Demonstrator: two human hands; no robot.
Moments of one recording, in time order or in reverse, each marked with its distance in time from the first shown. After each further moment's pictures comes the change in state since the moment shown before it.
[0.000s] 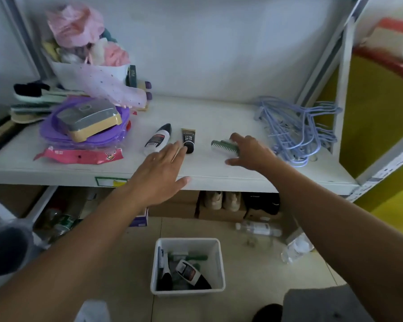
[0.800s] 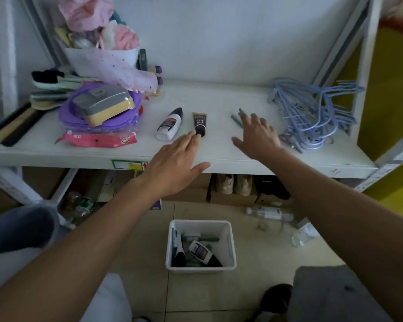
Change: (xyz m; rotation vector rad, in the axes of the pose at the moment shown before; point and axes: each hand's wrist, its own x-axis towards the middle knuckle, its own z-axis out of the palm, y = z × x) left_hand -0.018 0.016 -0.001 -0.092 0.007 -0.044; right_hand -0.016 -0.030 0.014 -0.095 0.142 0.083
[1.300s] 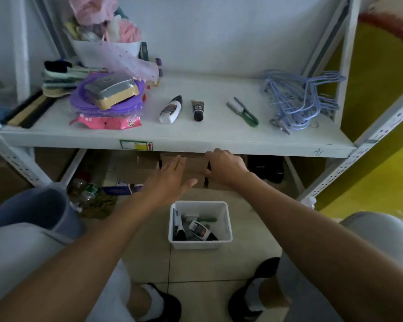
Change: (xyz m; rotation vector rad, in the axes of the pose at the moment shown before) left_hand -0.081 0.003 0.055 -0.106 -0.226 -0.129; right_hand -0.119 -0.078 0.026 0.023 -0.253 -0.168
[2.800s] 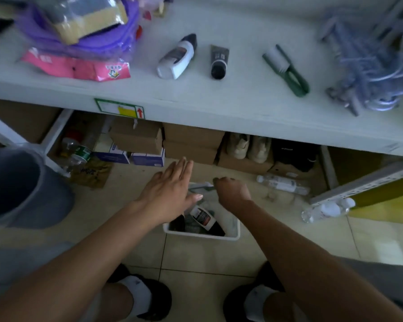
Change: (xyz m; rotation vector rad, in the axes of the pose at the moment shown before) left_hand 0.037 -0.014 0.095 0.024 -0.231 -0.042; right_hand 0.040 0.038 0.195 -0.158 -0.275 -0.109
